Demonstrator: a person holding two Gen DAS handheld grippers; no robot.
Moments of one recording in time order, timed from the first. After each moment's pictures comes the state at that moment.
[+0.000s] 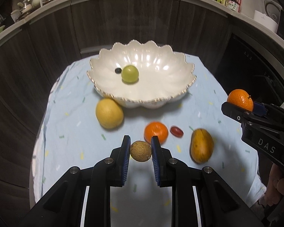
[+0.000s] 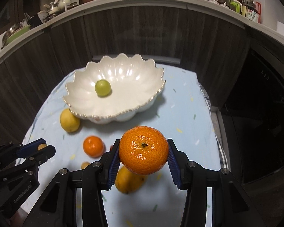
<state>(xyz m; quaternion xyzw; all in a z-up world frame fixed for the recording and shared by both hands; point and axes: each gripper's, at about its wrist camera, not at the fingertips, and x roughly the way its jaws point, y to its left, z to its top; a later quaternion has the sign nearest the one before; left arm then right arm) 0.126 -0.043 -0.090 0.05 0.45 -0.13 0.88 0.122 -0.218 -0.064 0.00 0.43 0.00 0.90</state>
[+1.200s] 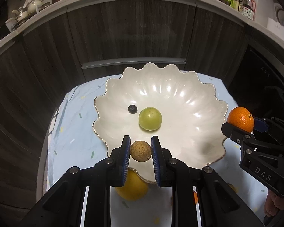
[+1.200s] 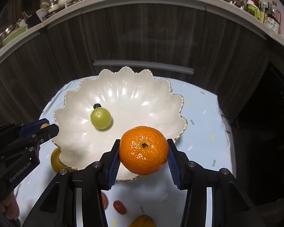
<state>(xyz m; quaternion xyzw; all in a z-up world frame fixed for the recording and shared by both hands) 0.259 -0.040 -0.085 0.06 0.44 -0.12 0.89 0.243 -0.198 -0.079 0.00 0.45 0.03 0.89</state>
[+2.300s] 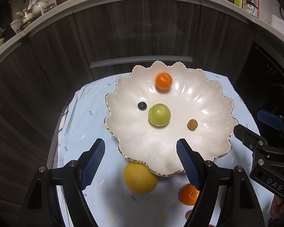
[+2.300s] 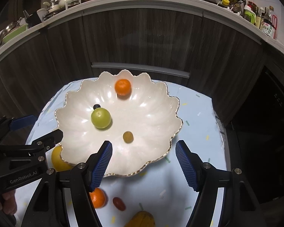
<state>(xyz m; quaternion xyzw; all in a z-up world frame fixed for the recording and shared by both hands) 0.249 -0.033 -0.076 0.07 0.44 -0.09 0.89 0.219 -0.192 -0.063 -0.02 0.42 0.01 0.91</state>
